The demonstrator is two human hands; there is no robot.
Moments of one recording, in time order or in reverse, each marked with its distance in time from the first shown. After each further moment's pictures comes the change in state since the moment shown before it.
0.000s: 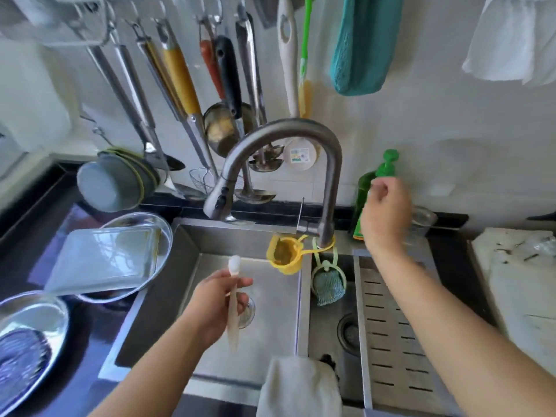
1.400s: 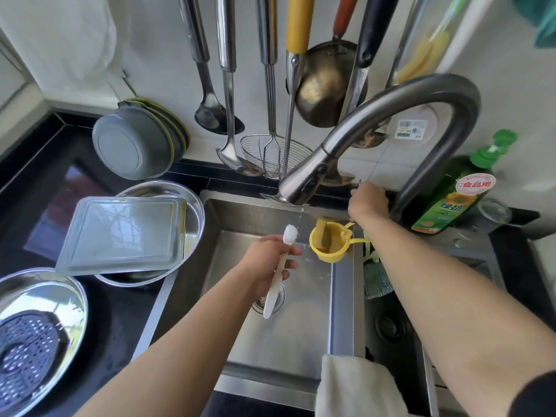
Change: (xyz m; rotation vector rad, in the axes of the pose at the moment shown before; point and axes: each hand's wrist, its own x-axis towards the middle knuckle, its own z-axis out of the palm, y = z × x) left_hand 0.090 0.035 -0.039 0.169 -0.142 -0.116; right_hand -0.033 0.014 0.197 -0.650 -0.485 0.186
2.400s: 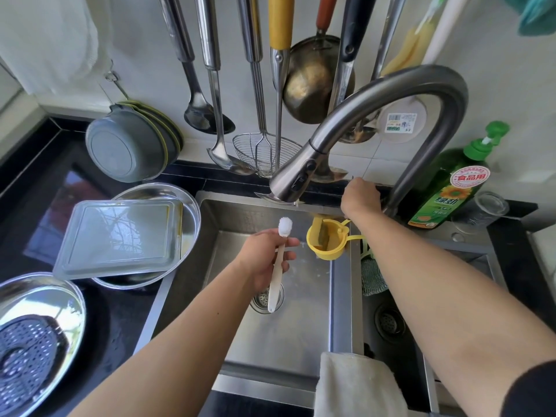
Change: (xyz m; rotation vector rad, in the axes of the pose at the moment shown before) left_hand -0.007 0.009 0.009 -0.074 0.012 0.001; right_hand -0.009 -0.006 -0.009 -0.136 -0.006 -0.082
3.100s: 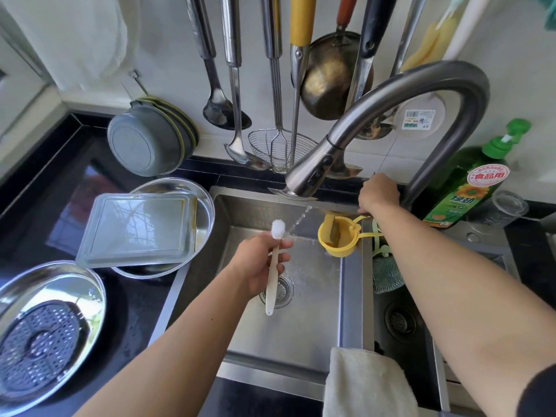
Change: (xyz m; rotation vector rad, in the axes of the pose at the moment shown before) left_hand -0.005 -0.011 -0.031 -0.118 0.056 0.000; right_hand 0.015 0.009 -0.001 0.063 -0.091 0.042
